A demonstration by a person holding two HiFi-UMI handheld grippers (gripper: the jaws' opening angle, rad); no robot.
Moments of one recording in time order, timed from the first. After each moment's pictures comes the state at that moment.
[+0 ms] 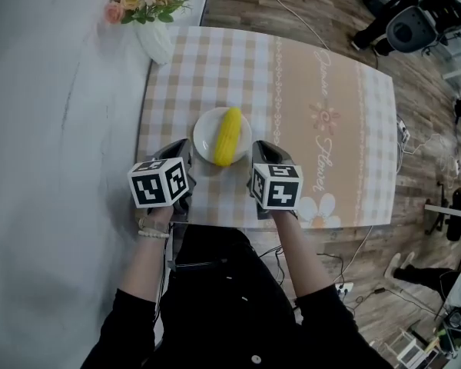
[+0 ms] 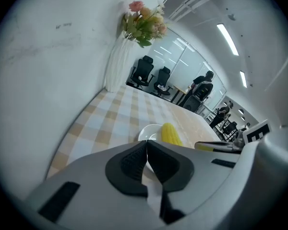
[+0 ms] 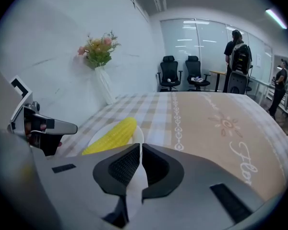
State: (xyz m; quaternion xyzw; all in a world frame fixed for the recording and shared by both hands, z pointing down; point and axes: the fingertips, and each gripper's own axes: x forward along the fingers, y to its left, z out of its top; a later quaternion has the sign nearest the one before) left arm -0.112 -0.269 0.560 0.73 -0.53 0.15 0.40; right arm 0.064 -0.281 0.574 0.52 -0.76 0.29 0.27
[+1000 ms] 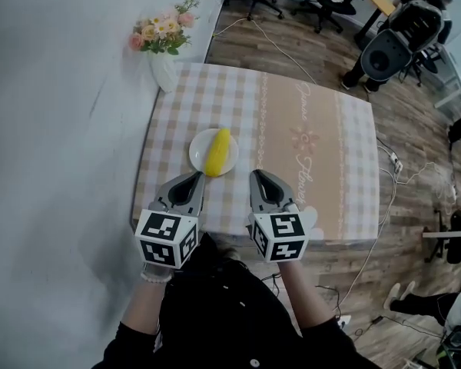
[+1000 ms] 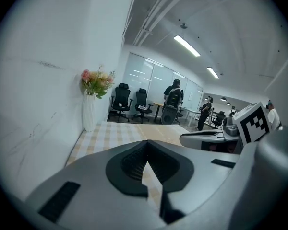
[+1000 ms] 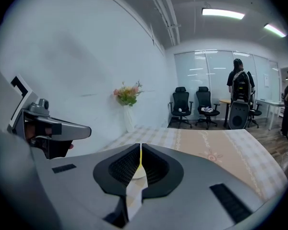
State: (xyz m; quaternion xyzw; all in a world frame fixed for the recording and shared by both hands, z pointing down) left arm -0.040 -0.178 0.411 0.82 -0.52 0.11 0.21; right arm 0.078 -0.201 0.426 0.49 -0.84 0.15 0.17
